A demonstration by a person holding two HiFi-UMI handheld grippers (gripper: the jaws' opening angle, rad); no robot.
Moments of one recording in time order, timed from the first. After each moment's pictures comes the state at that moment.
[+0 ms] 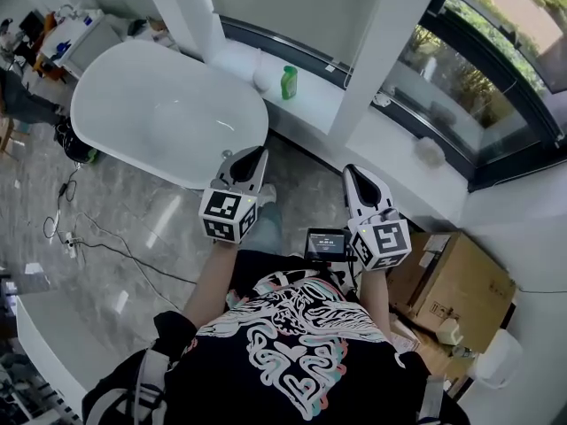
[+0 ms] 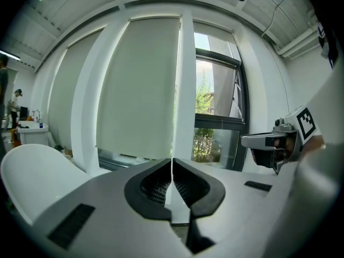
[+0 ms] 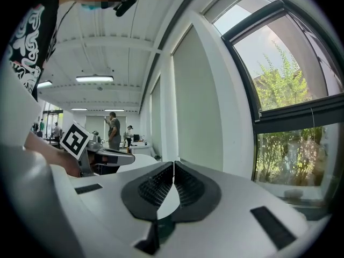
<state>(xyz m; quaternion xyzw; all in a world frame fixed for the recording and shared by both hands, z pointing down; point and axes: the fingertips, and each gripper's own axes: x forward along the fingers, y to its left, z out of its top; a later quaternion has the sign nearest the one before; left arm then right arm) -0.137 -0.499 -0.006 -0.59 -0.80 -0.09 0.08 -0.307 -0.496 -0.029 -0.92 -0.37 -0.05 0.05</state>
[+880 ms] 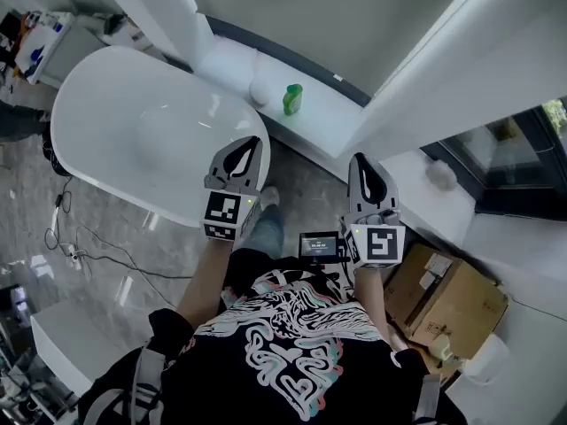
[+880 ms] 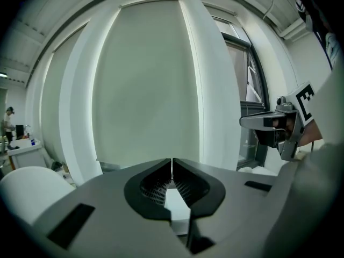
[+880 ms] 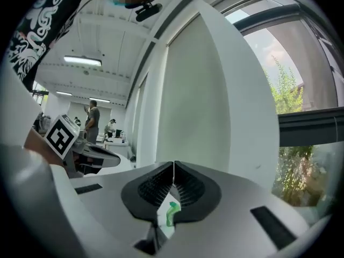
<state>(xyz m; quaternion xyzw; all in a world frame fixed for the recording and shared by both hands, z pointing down) -0.021 -0.245 0.013 -0.59 -0.79 -0.06 0.14 -0.205 -0.238 -0.033 -0.89 -0.46 -0.06 0.00</state>
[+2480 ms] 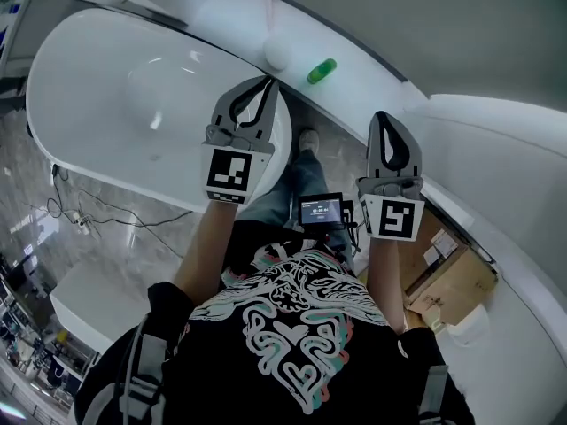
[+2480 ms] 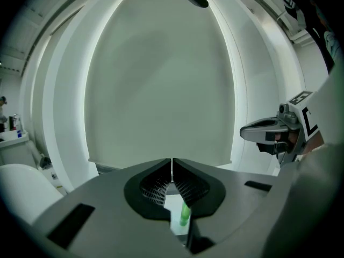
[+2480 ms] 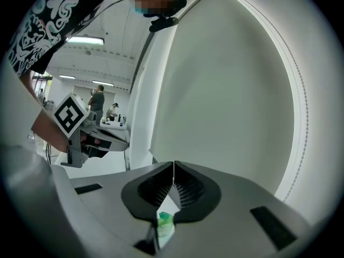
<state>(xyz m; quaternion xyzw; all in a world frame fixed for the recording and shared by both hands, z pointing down) 0.088 -0.032 0.062 -0.57 -0.81 -0.09 0.14 -0.078 -0.039 0.037 -0.89 -0.44 -0.14 -0.03</state>
